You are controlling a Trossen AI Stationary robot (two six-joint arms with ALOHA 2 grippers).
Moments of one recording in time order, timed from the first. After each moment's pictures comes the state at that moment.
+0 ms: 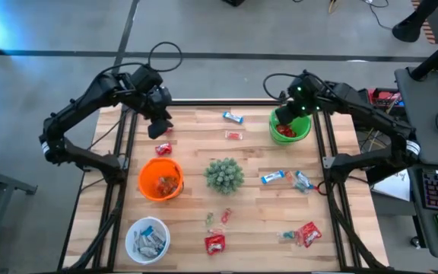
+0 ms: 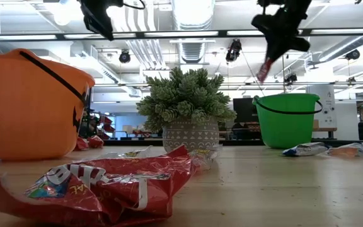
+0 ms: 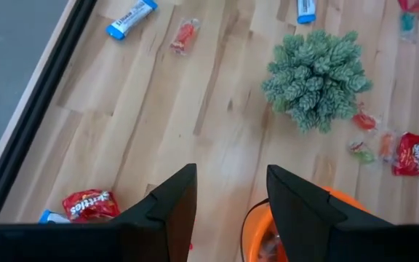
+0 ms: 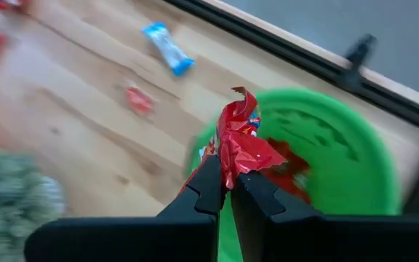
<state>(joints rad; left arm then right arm) 0.56 1.31 1.58 -1.32 0.25 0.17 -0.63 1.23 1.30 -1.08 0.04 0.39</state>
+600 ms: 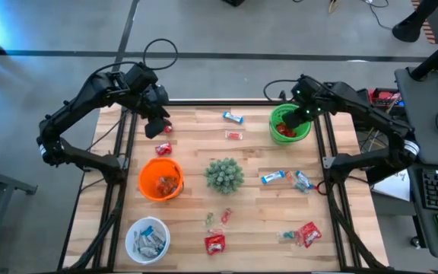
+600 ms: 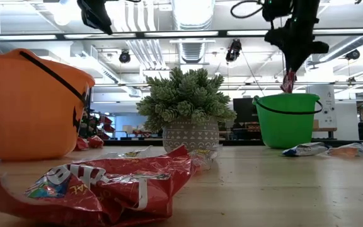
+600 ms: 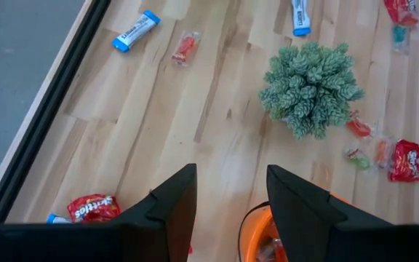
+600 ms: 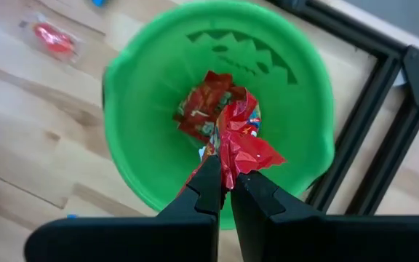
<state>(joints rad) 0.56 1.28 1.60 -1.32 0.25 0.17 -0.69 1.24 1.27 -1.27 0.08 0.39</state>
